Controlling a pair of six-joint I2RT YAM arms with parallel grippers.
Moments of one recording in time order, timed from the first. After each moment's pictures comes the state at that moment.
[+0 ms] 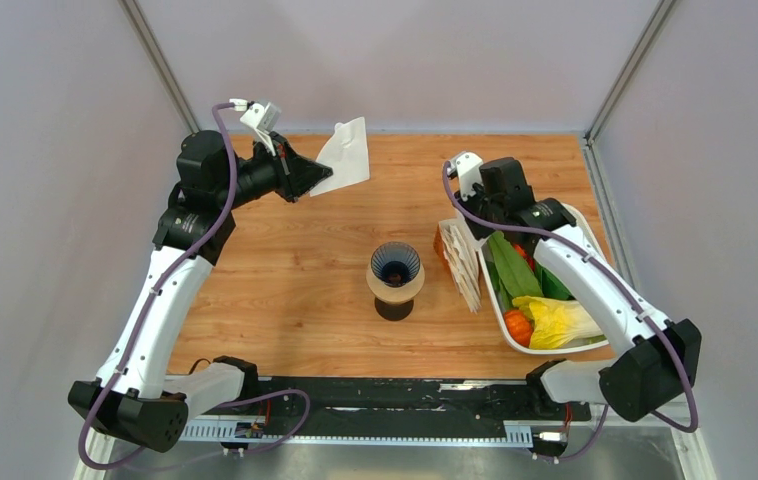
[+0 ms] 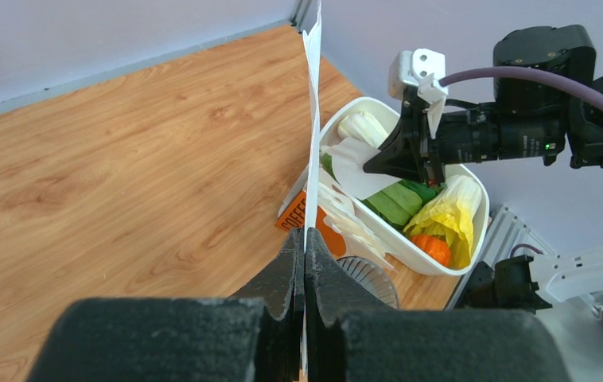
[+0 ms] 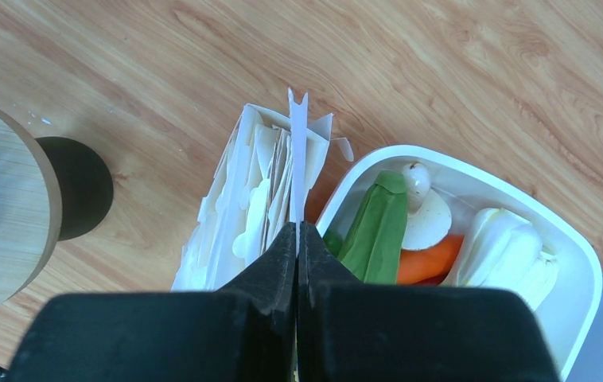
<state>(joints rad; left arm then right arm) -0.25 1.12 1.31 -0.33 0.65 -0.30 0.46 1.30 1.23 -0.68 0.01 -0.23</state>
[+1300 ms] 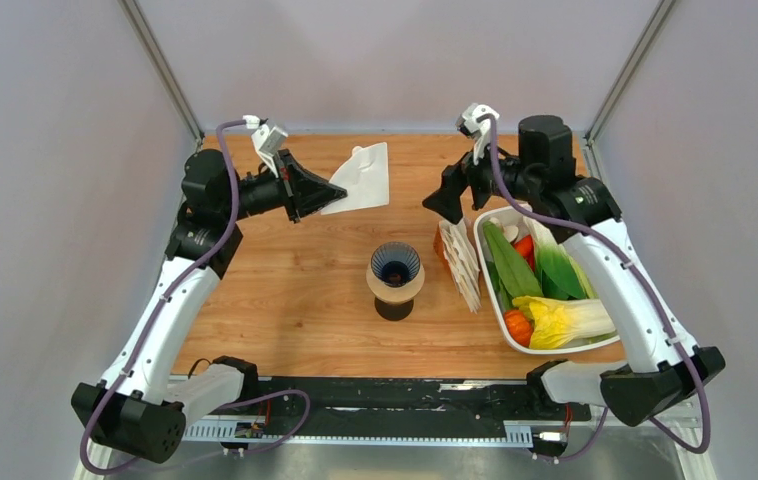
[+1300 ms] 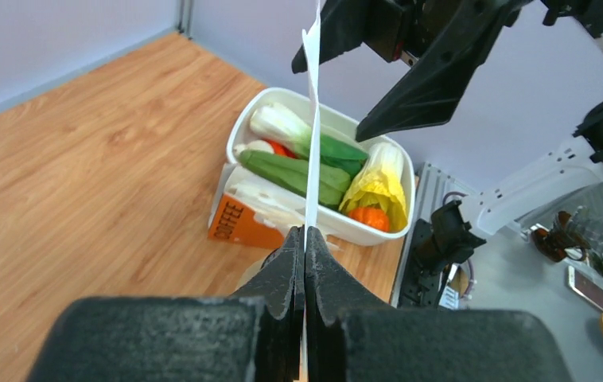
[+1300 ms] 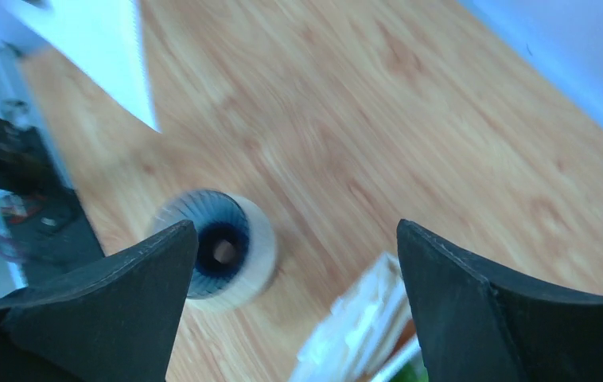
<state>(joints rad) -0.25 1.08 1.15 -0.11 0.92 -0.32 0.42 1.30 1.51 -0.71 -0.47 -0.19</state>
